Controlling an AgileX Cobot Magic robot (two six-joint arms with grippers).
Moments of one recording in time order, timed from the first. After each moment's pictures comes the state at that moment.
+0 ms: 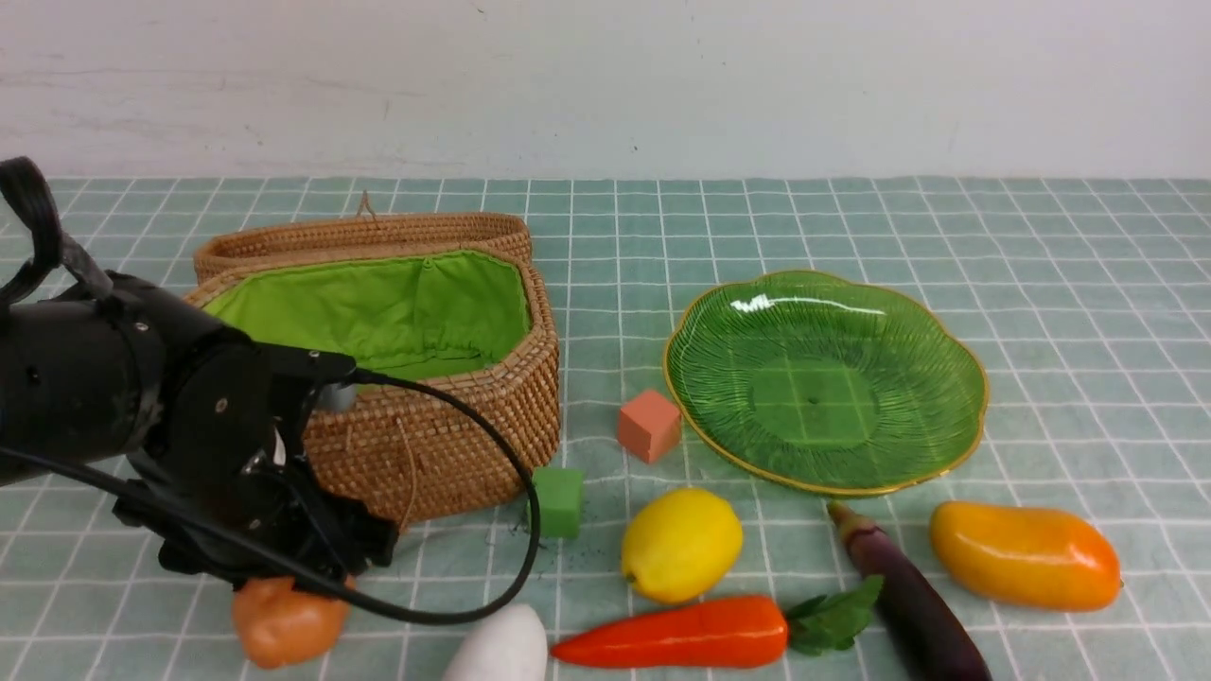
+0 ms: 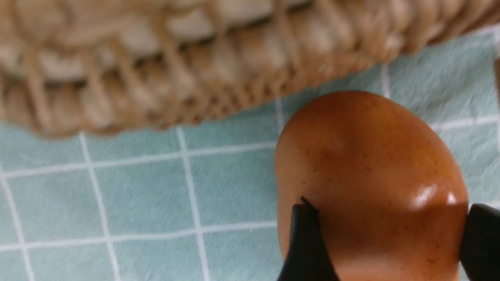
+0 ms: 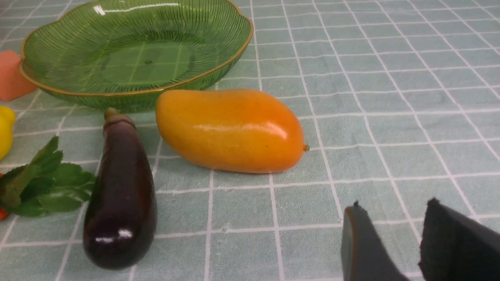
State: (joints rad) right arm -0.04 -0.01 0.02 0.03 0.38 0.00; left arm -0.35 1.59 -0.93 0.20 0.72 -0.37
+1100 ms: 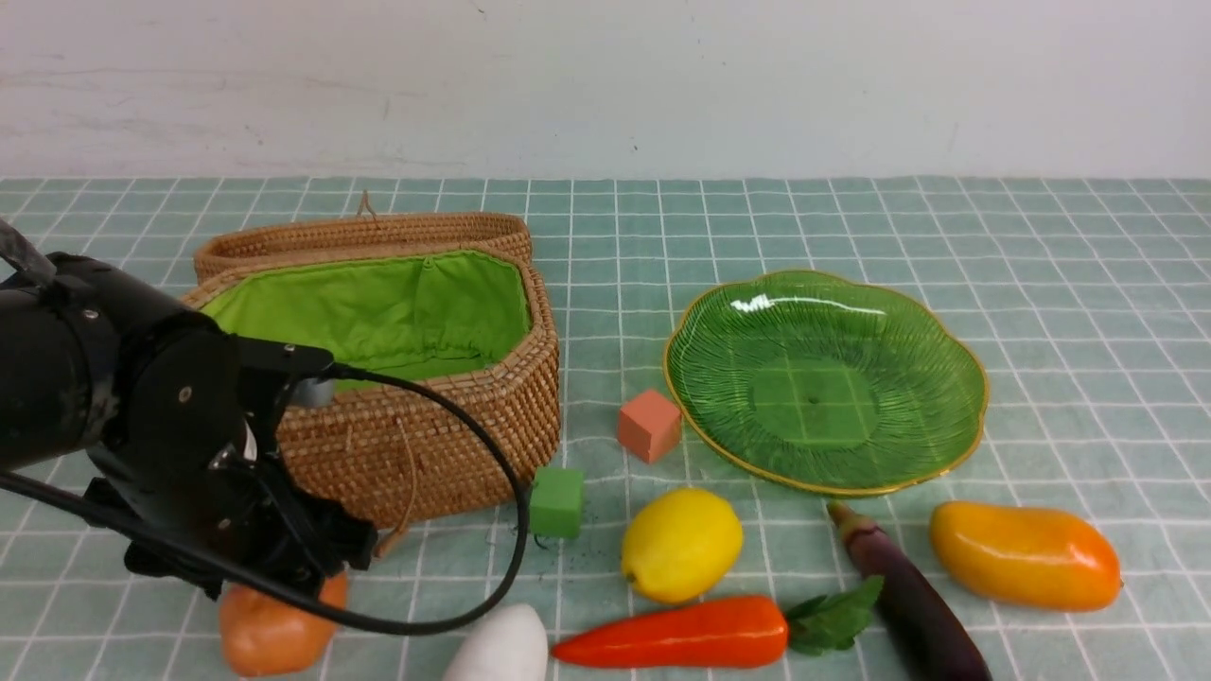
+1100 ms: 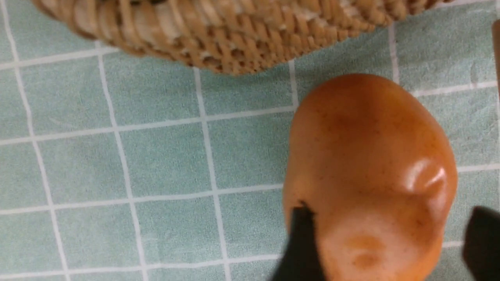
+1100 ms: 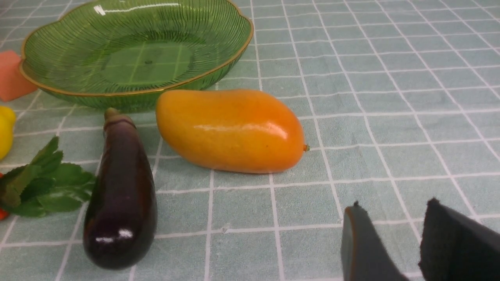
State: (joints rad) right arm -0.04 -0.01 0.02 0.03 0.38 0.00; left arm -0.35 1.52 -0.92 0.20 0.78 -0.36
